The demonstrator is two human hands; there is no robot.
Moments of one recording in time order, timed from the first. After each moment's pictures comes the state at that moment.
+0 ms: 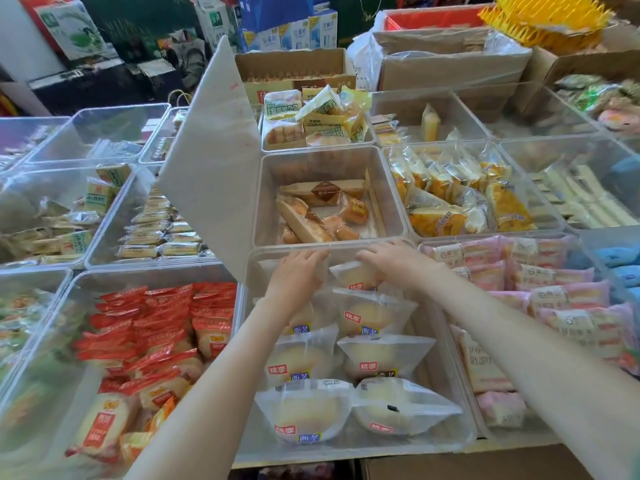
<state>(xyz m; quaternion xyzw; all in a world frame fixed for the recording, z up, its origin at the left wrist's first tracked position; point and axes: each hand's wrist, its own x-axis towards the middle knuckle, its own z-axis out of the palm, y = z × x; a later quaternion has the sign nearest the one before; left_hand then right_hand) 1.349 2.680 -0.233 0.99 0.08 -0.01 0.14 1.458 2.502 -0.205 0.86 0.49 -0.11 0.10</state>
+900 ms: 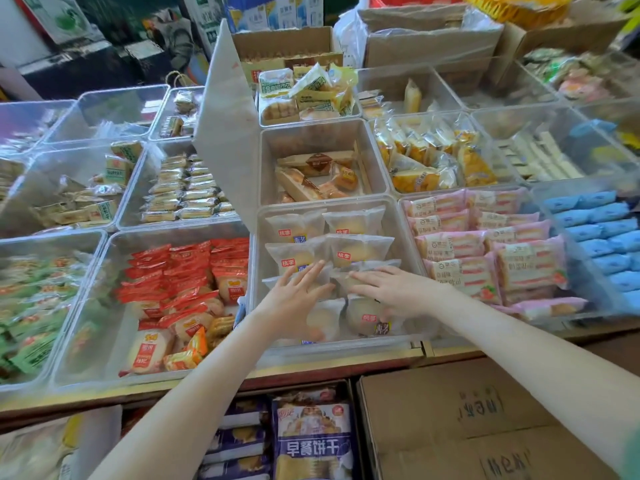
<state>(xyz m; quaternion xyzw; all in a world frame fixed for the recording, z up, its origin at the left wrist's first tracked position) 1.205 2.637 -0.215 0.98 -0.10 -0.16 -0.01 1.324 2.427 -0.202 0.78 0.57 -0.20 0.12</state>
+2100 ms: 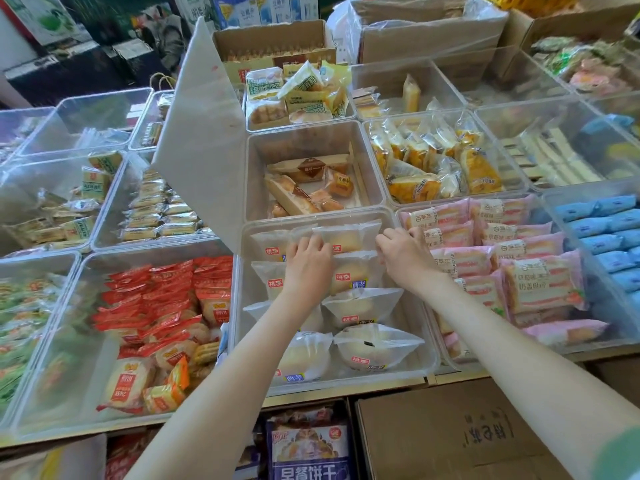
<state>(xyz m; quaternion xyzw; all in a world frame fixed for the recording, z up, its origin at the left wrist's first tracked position) 1.313 2.611 -0.219 1.00 0.08 0.03 0.04 1.403 2.444 -0.221 0.93 0.35 0.02 -0.06</state>
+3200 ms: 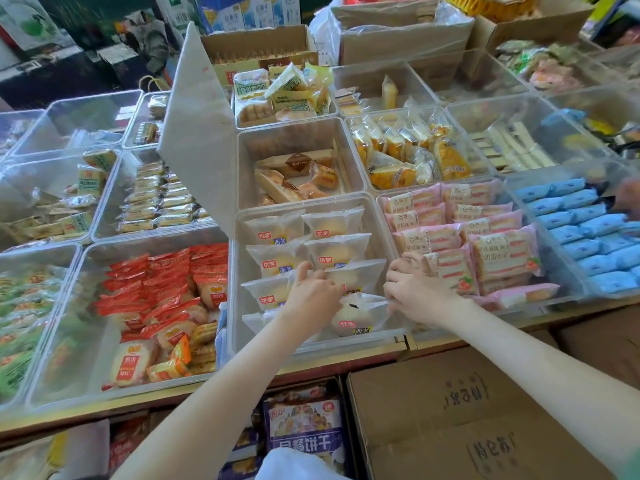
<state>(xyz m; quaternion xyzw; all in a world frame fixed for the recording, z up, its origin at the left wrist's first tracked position) 1.236 2.570 -0.201 0.99 -0.08 -0.12 -0.05 1.321 2.363 -0.213 0.86 0.50 -0.03 0.07</state>
